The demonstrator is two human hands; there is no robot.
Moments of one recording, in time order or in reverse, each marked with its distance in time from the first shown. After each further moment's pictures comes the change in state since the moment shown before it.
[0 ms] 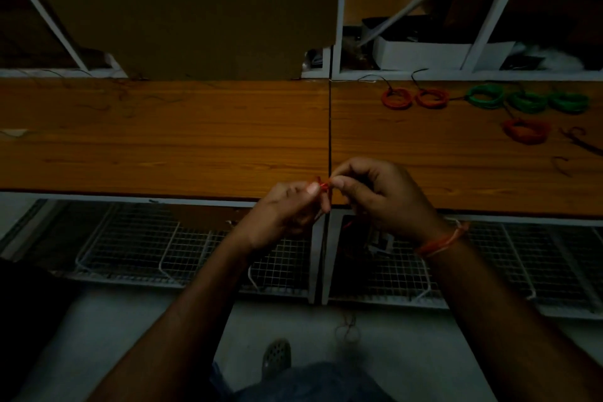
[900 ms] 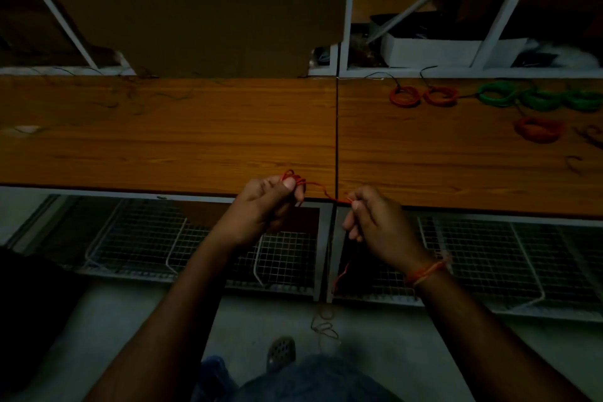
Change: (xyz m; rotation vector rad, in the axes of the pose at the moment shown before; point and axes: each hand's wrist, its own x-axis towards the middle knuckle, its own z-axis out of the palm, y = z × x) left_hand -0.019 -0.006 -0.032 -0.013 0.181 0.004; right_hand -0.027 0.056 0.045 -0.098 0.130 0.292
